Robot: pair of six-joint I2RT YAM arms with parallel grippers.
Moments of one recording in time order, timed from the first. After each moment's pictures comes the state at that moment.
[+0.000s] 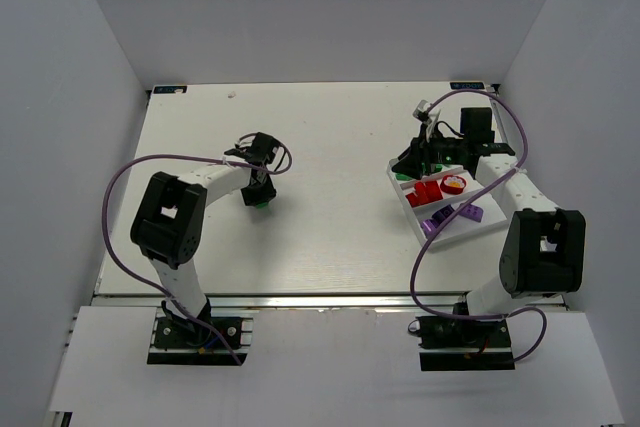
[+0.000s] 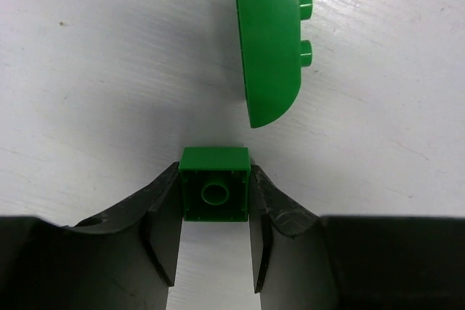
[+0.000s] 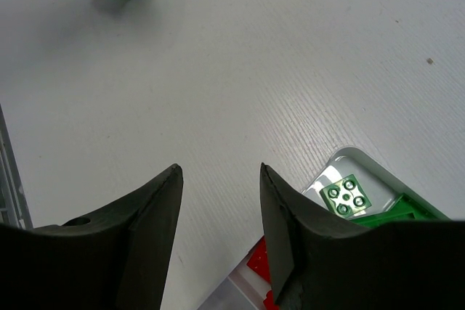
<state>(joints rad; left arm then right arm) -0.41 1.82 1.15 -0.56 -0.29 -0.68 0.06 1.53 1.09 -0.34 -0.99 -0.48</state>
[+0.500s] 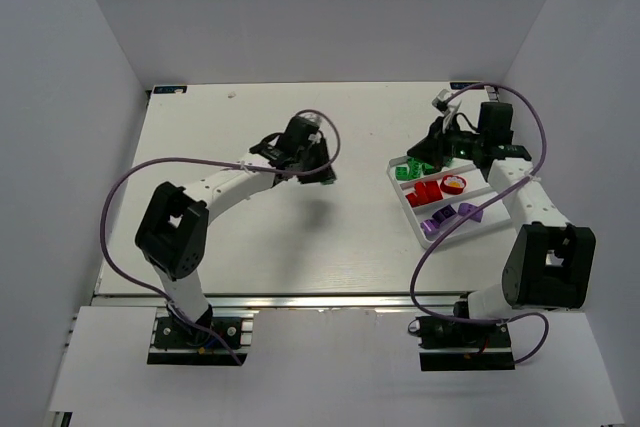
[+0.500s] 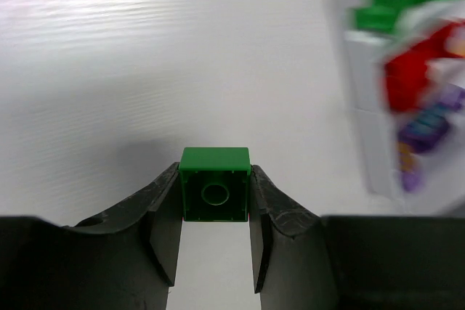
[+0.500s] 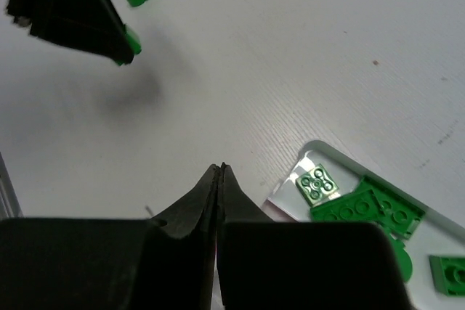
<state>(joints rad) -0.59 1.76 1.27 -0.39 0.01 -0.65 0.01 1.46 1.09 -0.31 -0.98 -0.39</state>
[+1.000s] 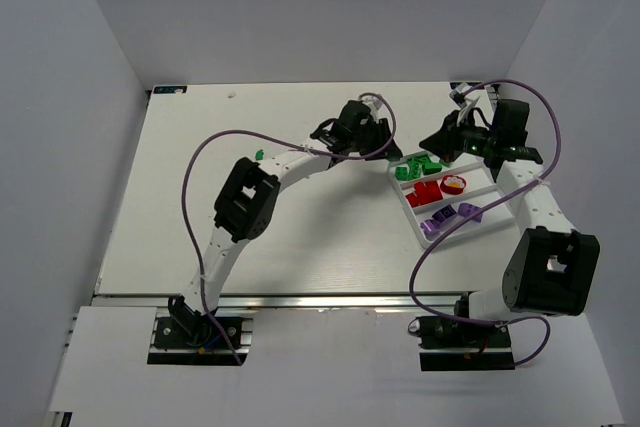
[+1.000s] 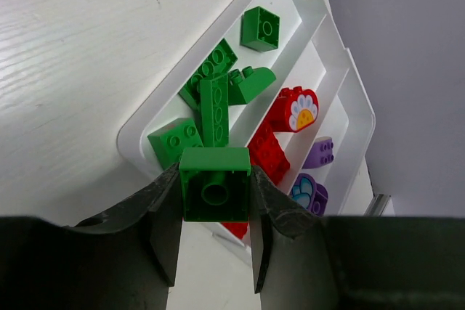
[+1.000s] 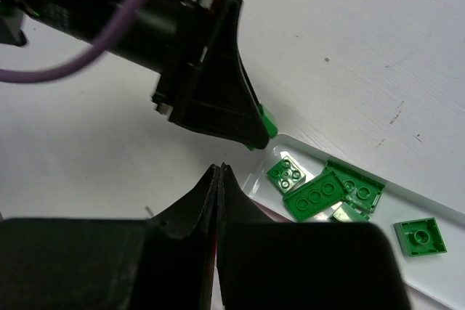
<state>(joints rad) -0.72 2.32 1.91 -0.09 0.31 -0.69 -0.08 1.43 1.09 -0.23 -0.94 -0.26</state>
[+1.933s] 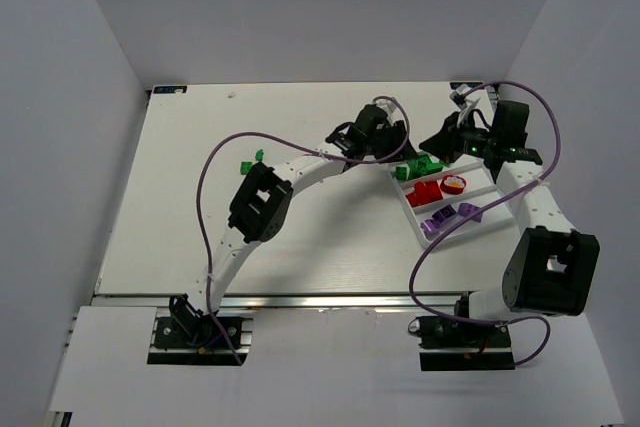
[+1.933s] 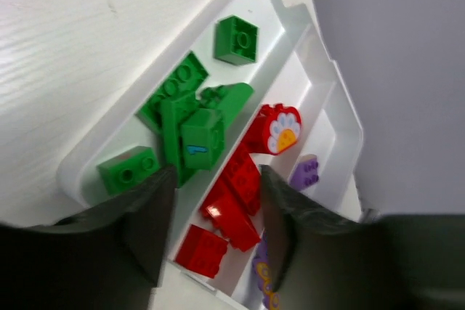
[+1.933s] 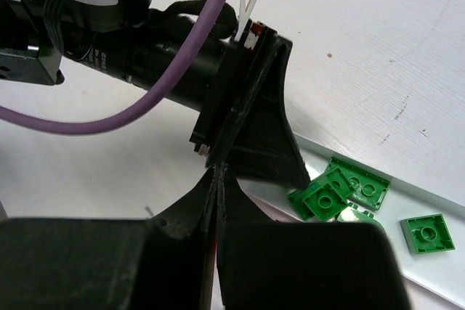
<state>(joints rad) -0.78 2.49 2.12 -0.10 0.29 -0.77 -0.09 1.43 1.08 -0.22 -0.95 -0.25</state>
